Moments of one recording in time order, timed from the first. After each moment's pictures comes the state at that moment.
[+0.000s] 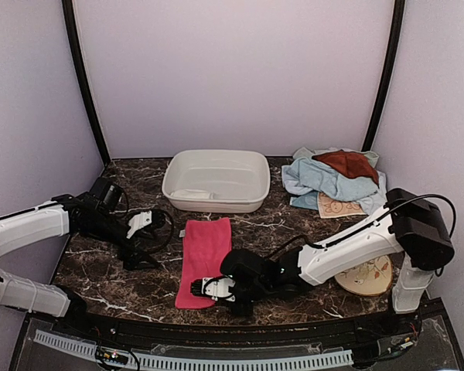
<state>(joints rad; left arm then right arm) -0.41 1.17 0.70 -0.62 0.60 0.75 1.36 1.85 1.00 -0.05 0.00 -0.29</state>
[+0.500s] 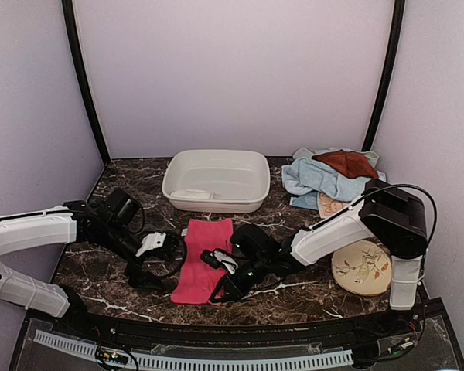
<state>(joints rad) -0.61 1.18 0.69 -0.64 0.70 0.79 1.14 1.98 1.02 0.11 -0.61 0.38</state>
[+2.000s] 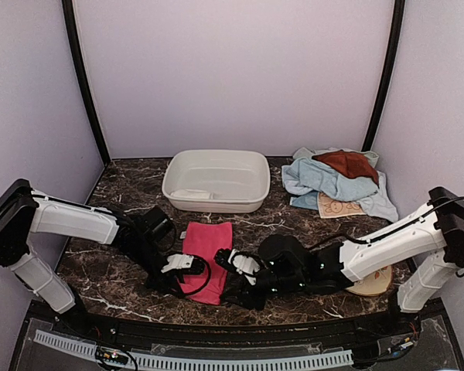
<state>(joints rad) -0.78 1.52 0.73 -0.52 0.59 0.76 1.26 1.58 0.76 0.21 -0.17 0.19</state>
